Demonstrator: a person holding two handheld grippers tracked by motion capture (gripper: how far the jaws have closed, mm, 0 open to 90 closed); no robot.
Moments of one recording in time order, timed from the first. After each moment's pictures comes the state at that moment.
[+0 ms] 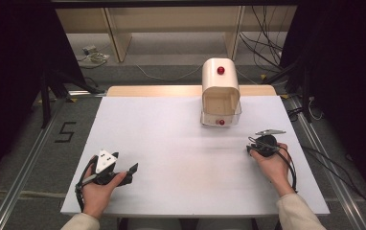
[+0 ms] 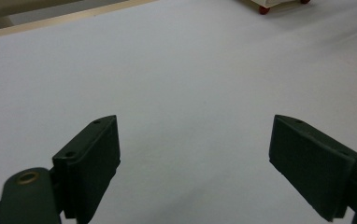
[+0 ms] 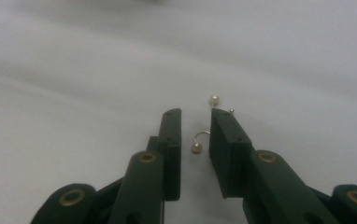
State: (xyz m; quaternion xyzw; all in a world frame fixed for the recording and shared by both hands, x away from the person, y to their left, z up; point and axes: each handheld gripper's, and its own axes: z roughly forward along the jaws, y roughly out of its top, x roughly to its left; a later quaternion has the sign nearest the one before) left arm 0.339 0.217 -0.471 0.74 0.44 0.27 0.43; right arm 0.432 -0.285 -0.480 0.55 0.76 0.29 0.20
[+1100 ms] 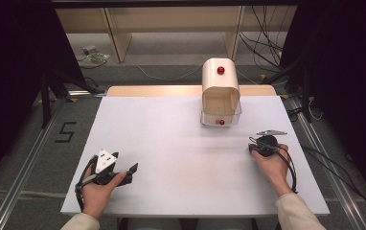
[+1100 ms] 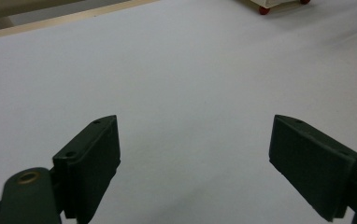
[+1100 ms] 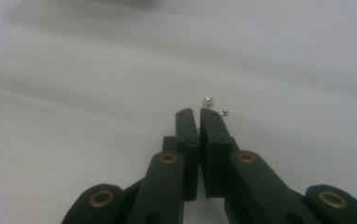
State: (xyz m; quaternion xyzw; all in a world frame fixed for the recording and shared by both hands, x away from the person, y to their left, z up) left arm 0.339 0.217 -0.471 0.74 0.44 0.27 0.43; right arm 0.431 -0.285 -0.482 0.56 0.74 0.30 0.21
